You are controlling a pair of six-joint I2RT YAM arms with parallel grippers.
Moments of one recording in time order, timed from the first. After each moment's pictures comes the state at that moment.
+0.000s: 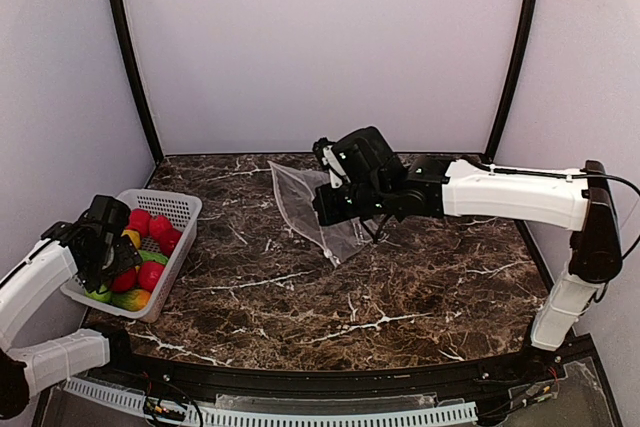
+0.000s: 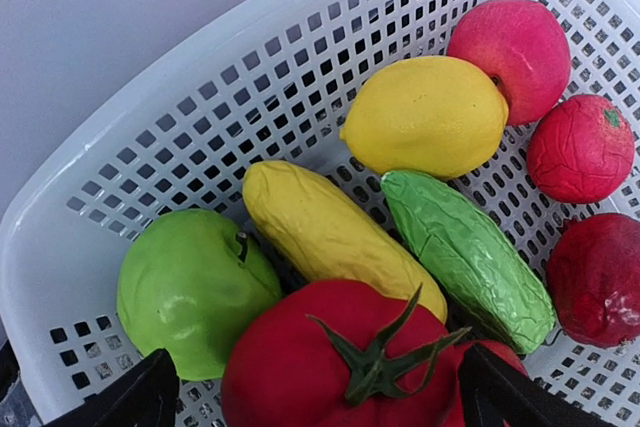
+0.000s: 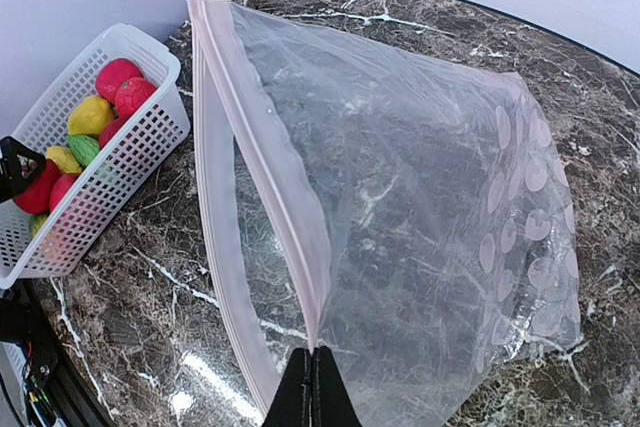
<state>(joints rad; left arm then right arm) -0.09 0.83 0.60 -0.92 -0.54 -0.79 1.03 1.72 1.44 -0.38 0.16 0.43</state>
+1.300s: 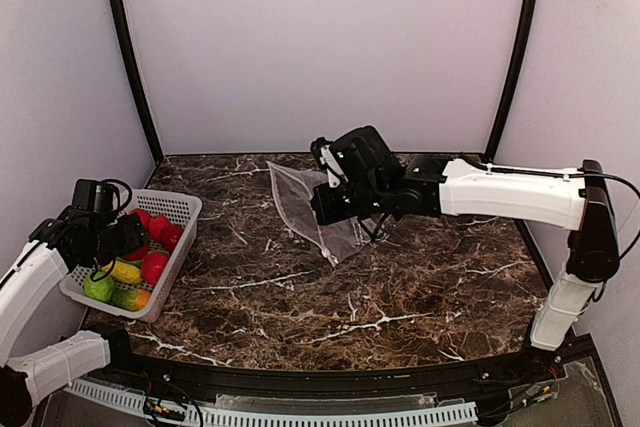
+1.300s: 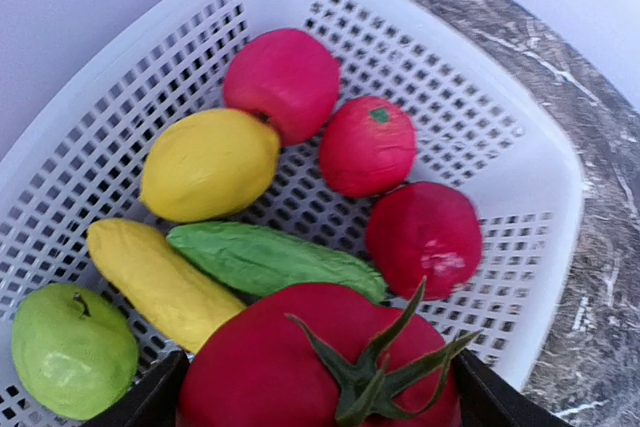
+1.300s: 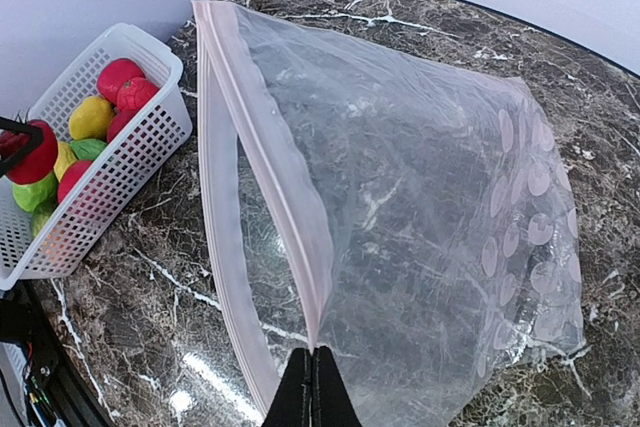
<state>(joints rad) -0.08 0.78 0.65 -0.75 -0.26 -0.56 1.03 1.74 1.46 -0.38 0.16 0.42</state>
